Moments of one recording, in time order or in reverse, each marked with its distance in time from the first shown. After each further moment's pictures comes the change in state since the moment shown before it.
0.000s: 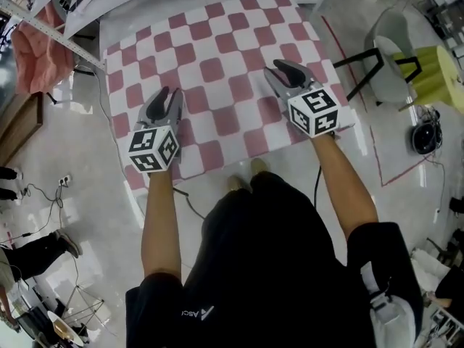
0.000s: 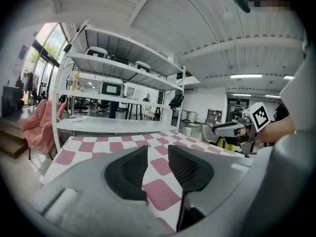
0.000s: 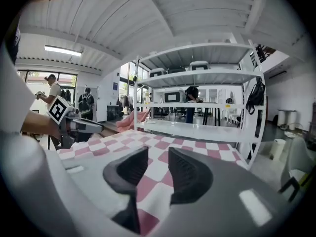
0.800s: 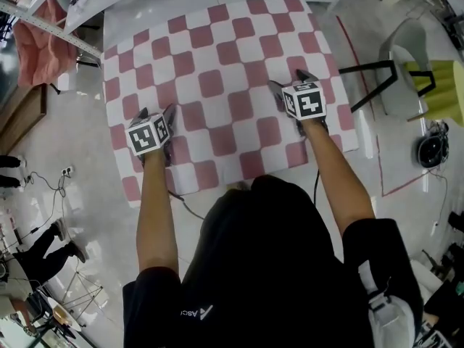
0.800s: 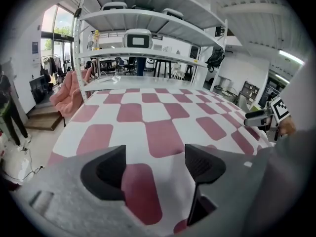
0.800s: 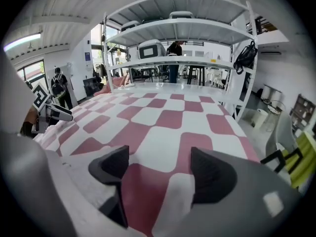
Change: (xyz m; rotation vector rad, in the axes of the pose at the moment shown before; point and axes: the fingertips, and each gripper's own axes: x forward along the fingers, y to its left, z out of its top) left arm 0.072 0.094 -0.117 -0.159 0.532 0.304; right arm 0.082 -0.123 -0.130 0.139 0.478 -0.144
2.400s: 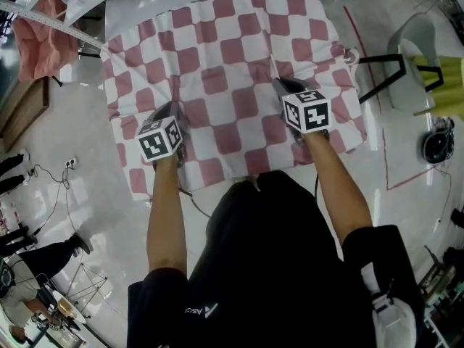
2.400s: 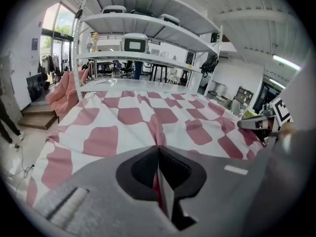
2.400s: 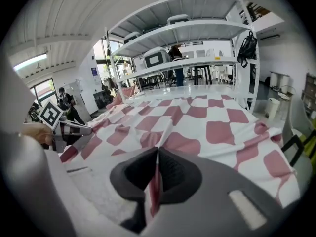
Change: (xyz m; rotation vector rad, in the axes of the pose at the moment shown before) left arm -0.012 -0.035 -0.006 0.006 -0.067 -0.045; right arm -0.022 0.057 -0.001 0.083 -0.081 0.148
